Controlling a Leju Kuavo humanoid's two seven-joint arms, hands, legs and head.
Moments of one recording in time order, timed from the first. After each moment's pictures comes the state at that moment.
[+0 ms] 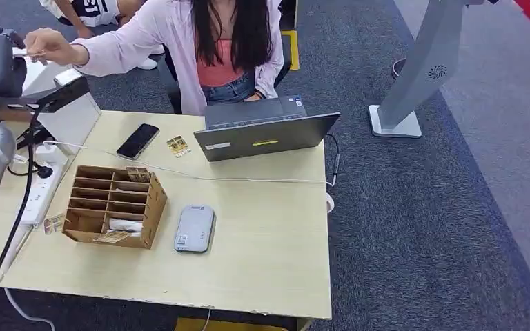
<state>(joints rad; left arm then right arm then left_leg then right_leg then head) -1.21 0.18 -0.28 -0.49 -1.52 0.38 0.02 -0.07 0.18 -0.88 -0.21 1.38 -0.14 0.09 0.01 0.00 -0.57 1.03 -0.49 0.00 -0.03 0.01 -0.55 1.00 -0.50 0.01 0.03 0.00</state>
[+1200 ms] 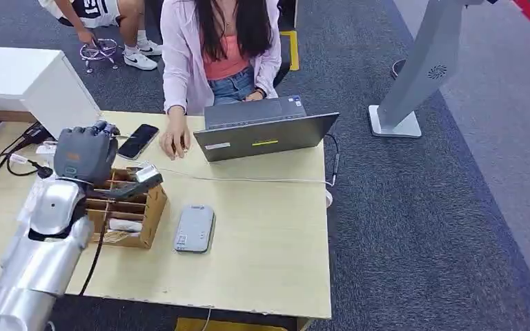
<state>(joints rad) -0.63 0.09 -0.38 -1.01 -1.41 0.38 -0.04 -0.07 0.18 -0.92 -0.20 1.32 -0.17 0.10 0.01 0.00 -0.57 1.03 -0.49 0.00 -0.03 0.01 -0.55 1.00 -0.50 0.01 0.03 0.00</state>
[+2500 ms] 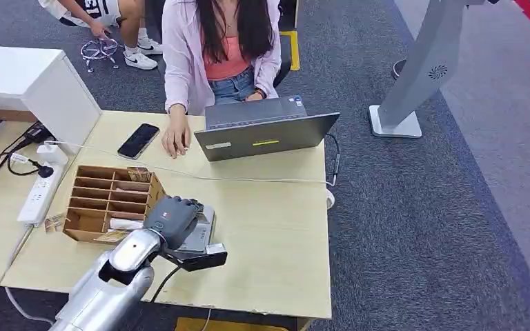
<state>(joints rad) -0.51 0.03 -0.70 -0.98 -1.26 0.05 -0.04 -0.07 0.19 -0.96 -0.20 1.31 -0.18 0.10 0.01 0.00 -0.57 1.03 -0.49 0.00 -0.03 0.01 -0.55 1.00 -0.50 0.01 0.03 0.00</state>
